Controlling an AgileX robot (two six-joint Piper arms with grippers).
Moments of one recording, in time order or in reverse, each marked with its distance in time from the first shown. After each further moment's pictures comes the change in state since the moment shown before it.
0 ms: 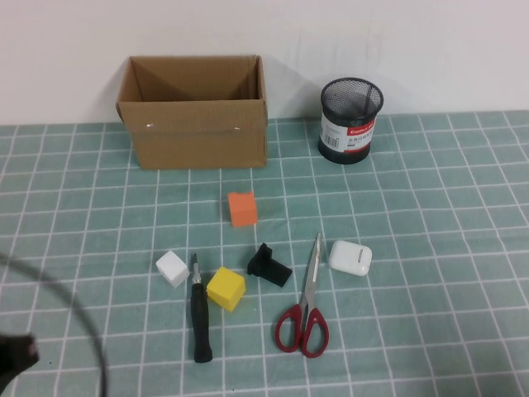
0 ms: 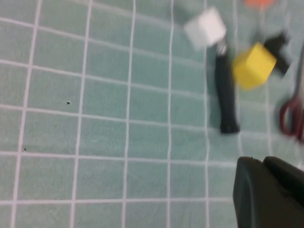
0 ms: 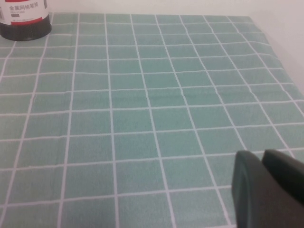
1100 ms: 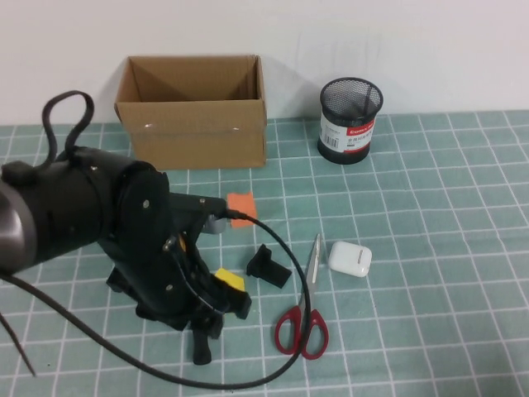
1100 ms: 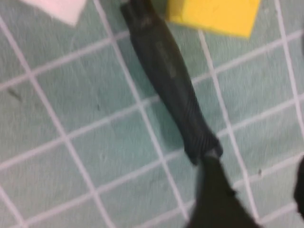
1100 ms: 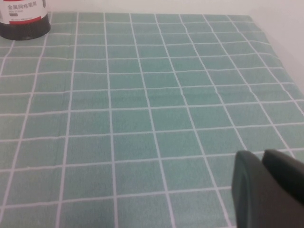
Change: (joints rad) right arm 0.000 0.000 0.000 0.000 0.000 0.000; left arm -0.516 0.993 -0.466 0.164 -0.031 0.013
